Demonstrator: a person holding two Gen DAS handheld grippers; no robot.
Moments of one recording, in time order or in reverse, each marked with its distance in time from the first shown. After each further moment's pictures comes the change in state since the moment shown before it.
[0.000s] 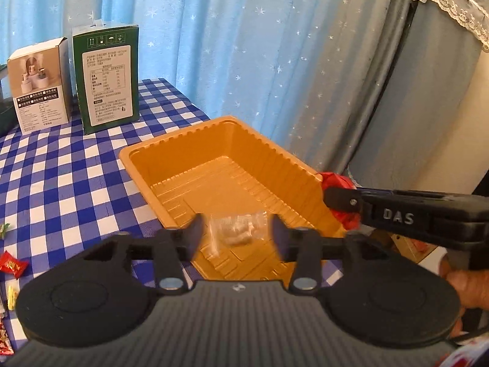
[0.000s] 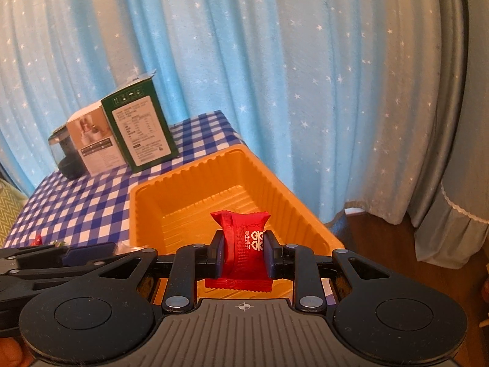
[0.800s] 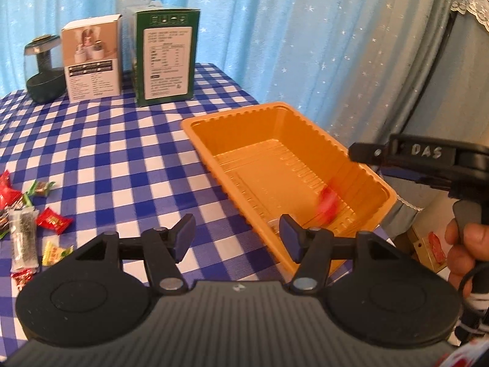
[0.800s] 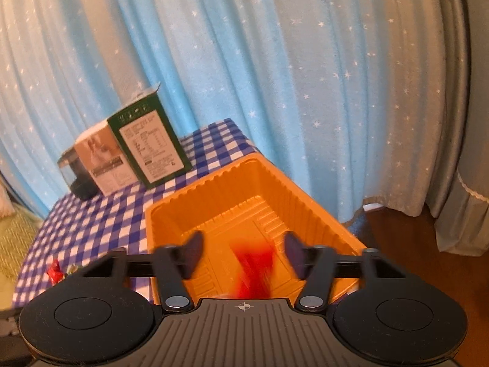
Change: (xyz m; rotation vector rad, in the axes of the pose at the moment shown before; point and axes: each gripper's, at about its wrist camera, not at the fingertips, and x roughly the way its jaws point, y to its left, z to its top) left arm -0.035 0.038 -0.026 -0.112 0.029 0.124; right arm 0.014 0.009 0.009 0.087 -0.034 0.065
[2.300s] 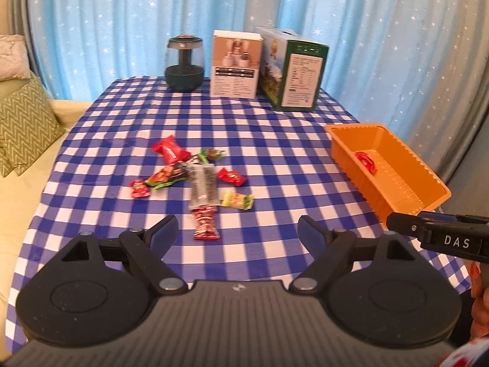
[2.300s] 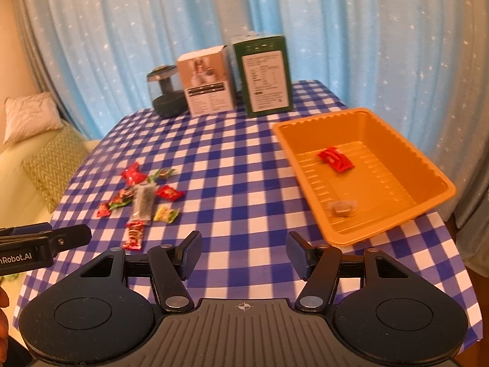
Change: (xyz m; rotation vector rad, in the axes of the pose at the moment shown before) left arm -0.161 0.122 -0.063 -0.150 -0.063 0.271; right arm -0.060 0.149 -0.103 -0.262 0.152 0.119
